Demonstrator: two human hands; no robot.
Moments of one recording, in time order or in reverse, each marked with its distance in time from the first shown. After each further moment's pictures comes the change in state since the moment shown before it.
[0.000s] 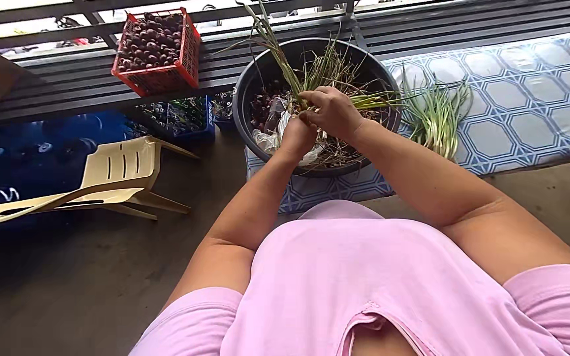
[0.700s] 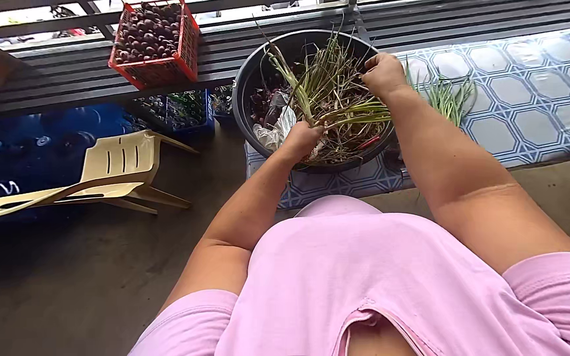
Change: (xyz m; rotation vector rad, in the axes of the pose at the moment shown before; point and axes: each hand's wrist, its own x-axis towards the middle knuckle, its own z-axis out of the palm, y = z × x) left_hand 0.002 -0.018 0.016 -0.255 -0.184 -0.131; right_hand 0.016 0.084 -0.051 0.058 -0.001 0.866
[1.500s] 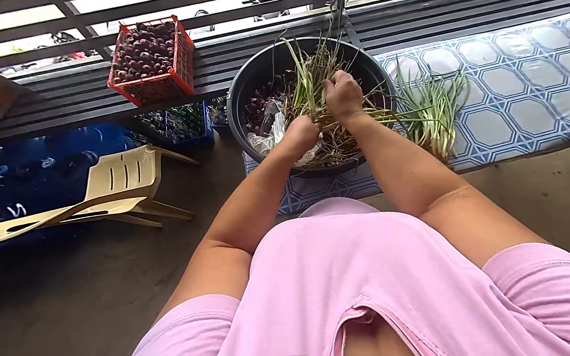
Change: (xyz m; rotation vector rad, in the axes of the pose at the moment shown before) left_hand -0.004 0.042 -0.006 0.332 -0.026 0.038; right_hand -0.038 -0.027 0.045 0.059 0.095 -0.138
